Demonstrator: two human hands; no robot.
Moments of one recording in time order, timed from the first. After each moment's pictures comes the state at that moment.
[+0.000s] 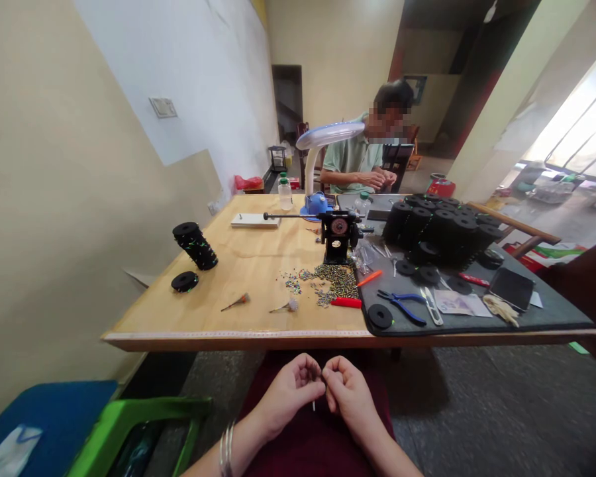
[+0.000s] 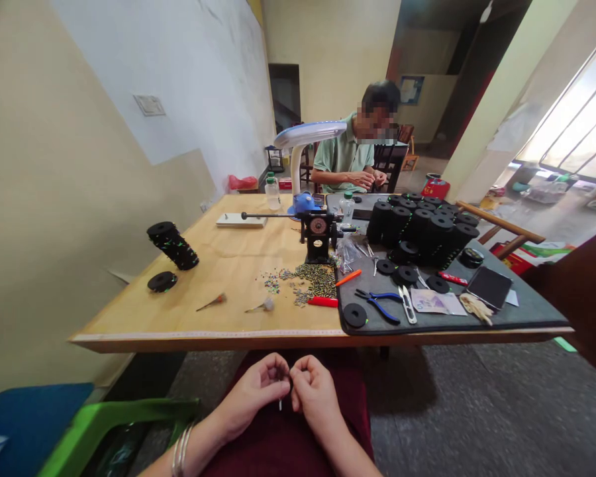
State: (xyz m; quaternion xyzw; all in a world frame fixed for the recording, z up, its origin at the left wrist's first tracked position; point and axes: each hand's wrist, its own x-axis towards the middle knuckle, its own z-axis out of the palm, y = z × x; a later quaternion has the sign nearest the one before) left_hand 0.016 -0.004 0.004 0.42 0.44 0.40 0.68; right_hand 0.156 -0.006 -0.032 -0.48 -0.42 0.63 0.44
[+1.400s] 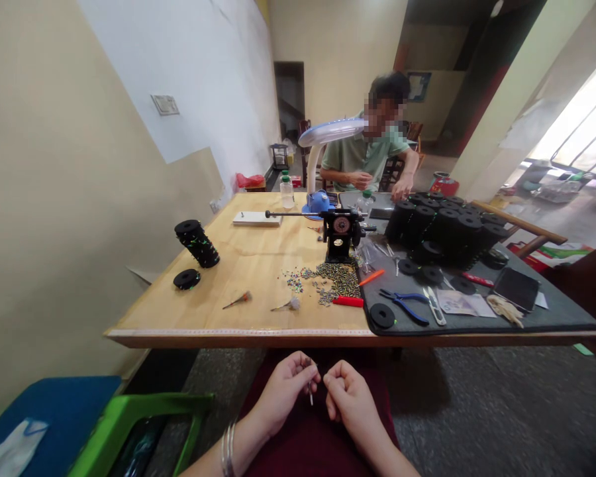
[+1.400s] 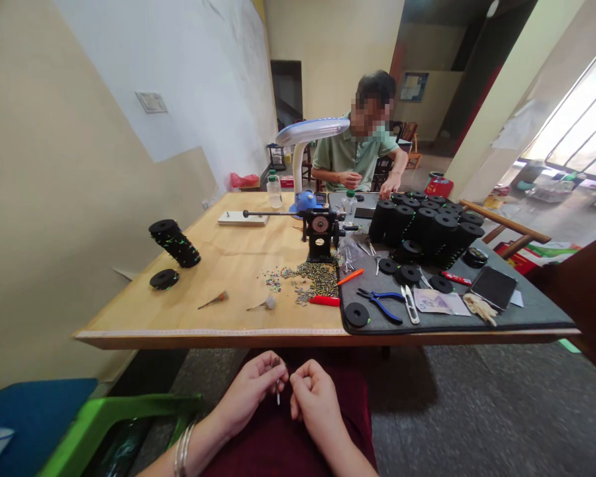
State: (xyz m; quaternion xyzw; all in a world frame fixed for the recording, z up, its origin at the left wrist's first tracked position) left_hand 0.014 -0.002 -0.006 0.37 0.47 0.43 0.68; right_hand 0.157 -0.015 -0.030 -0.51 -0.44 0.62 0.41
